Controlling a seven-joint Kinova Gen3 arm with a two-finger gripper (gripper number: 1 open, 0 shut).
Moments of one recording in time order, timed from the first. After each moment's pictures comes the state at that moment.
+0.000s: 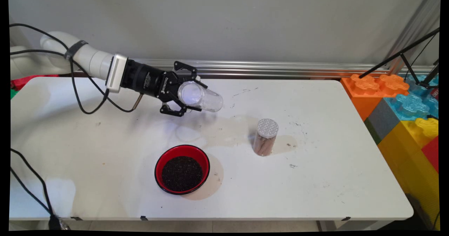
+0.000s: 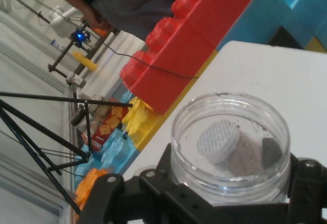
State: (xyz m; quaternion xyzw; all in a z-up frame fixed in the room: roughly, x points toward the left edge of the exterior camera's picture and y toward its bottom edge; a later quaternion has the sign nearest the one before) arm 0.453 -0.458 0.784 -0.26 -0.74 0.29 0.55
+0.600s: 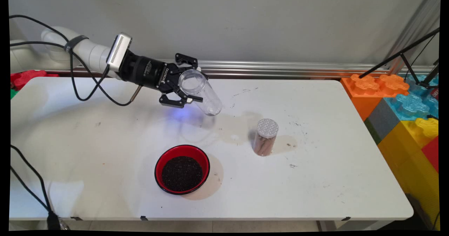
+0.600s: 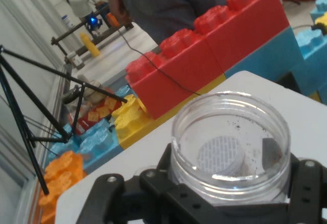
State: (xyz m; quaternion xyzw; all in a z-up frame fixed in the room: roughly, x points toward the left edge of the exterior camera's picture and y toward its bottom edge) arm 0.456 -0.467 0.795 -0.14 -0.76 0.21 0.60
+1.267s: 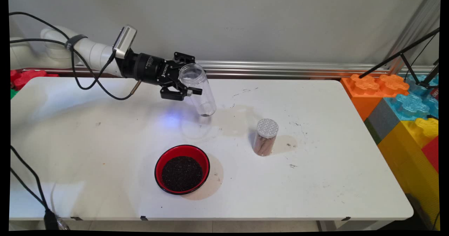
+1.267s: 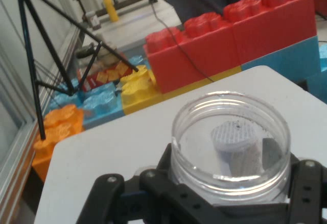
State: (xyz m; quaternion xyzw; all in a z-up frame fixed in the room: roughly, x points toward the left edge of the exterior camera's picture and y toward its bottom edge) arm 0.471 -0.479 0.789 -0.03 -0.78 0.16 0.61
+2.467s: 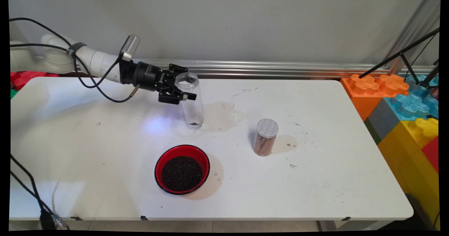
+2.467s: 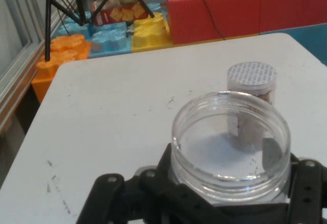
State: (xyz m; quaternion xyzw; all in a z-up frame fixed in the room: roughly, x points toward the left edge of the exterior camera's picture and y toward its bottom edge) arm 0.496 -0.485 0.757 0.08 -0.80 0.12 0.58
